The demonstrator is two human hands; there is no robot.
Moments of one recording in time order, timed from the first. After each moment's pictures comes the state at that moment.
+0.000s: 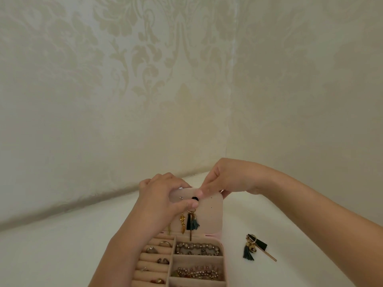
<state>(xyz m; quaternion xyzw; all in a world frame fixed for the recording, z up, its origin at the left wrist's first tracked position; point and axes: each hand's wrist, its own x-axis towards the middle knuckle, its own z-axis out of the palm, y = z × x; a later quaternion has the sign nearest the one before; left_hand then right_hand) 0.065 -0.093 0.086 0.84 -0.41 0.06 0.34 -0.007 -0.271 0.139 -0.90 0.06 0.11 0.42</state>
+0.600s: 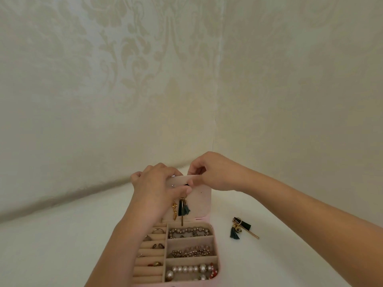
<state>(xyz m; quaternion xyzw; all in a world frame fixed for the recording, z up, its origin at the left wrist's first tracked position) 0.050 -0.099 0.091 0.87 -0.36 0.09 0.33 -0.019 -0.242 0.132 -0.95 0.07 -0.03 0.30</state>
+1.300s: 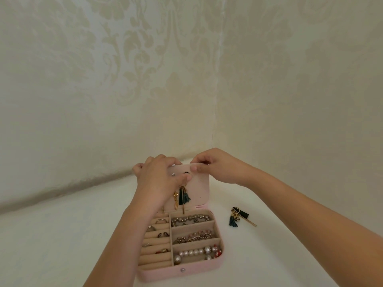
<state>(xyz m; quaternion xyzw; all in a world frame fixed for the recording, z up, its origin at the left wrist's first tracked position) 0.060 -0.105 0.083 0.89 -0.33 0.10 0.30 -0.017 -0.255 0.111 -0.93 0.04 -0.05 0.37</state>
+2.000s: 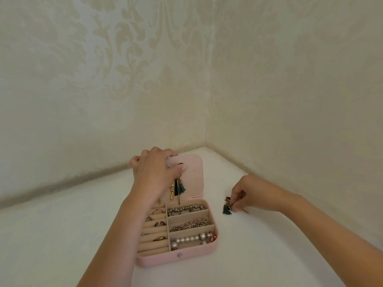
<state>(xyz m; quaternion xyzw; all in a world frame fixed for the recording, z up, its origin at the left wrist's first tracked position) 0.059 -0.107 0.079 0.89 -0.33 0.12 0.30 -0.100 -0.299 0.057 -0.96 0.15 0.04 0.22</state>
